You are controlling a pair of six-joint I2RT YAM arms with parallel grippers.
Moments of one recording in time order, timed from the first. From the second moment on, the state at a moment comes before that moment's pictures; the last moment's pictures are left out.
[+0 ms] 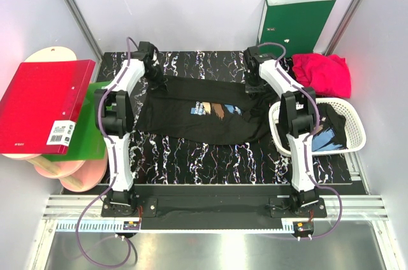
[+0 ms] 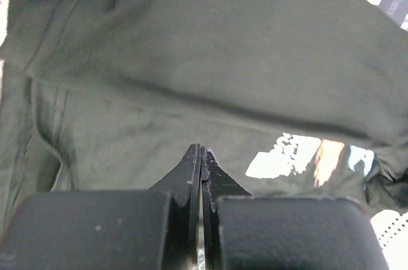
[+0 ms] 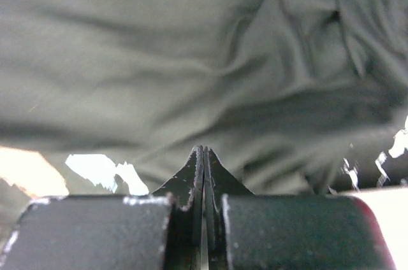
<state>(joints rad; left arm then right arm) -0.10 2.21 1.95 -0.89 0.23 -0.50 0.29 2.30 2.04 -0.99 0.12 0.29</state>
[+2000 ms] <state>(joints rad) -0.12 2.11 1.77 -0.80 0.34 -0.60 0.26 2.29 2.45 -0.93 0.13 0.30</state>
